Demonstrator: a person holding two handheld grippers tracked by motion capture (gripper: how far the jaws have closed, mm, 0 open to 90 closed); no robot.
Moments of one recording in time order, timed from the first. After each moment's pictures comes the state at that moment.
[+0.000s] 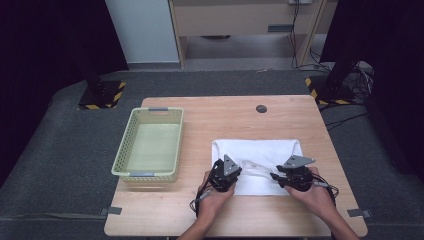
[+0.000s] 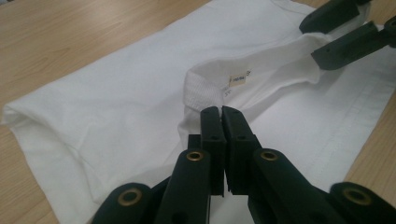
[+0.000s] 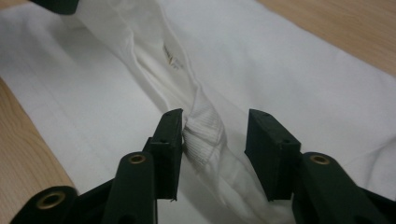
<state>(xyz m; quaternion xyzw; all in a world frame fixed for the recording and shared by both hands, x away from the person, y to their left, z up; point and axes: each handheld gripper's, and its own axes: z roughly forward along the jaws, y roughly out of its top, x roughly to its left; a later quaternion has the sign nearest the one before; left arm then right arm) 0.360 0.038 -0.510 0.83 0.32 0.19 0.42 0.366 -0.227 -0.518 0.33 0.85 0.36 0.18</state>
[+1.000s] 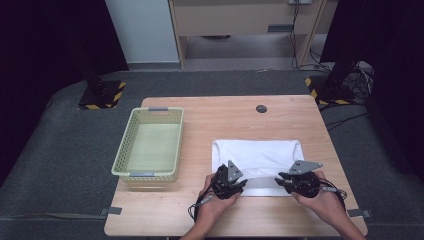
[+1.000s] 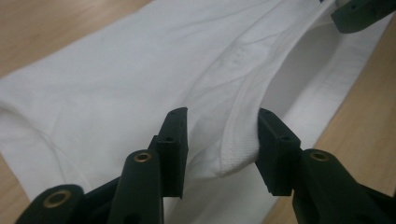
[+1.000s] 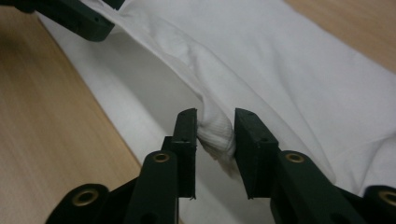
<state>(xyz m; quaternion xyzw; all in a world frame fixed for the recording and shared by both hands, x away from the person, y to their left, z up) 0.338 0.033 -0.510 0.85 0.30 0.15 0.40 0.337 -0.237 -0.497 0.31 0.87 0.35 0.16</state>
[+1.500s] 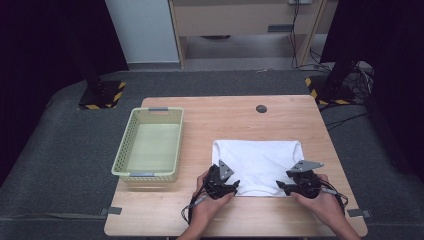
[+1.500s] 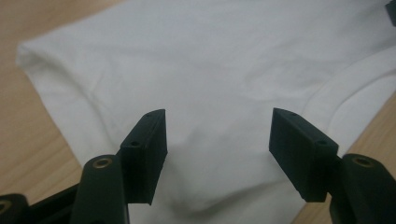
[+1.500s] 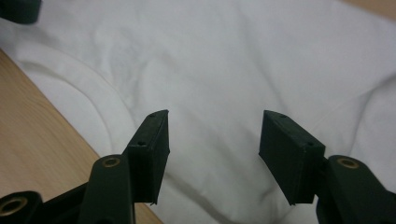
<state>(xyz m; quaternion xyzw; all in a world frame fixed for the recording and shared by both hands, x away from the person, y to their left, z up) 0.352 0.057 -0.527 0.84 0.36 0.17 0.36 0.349 -0.245 -0.518 0.40 0.84 0.33 0.16</state>
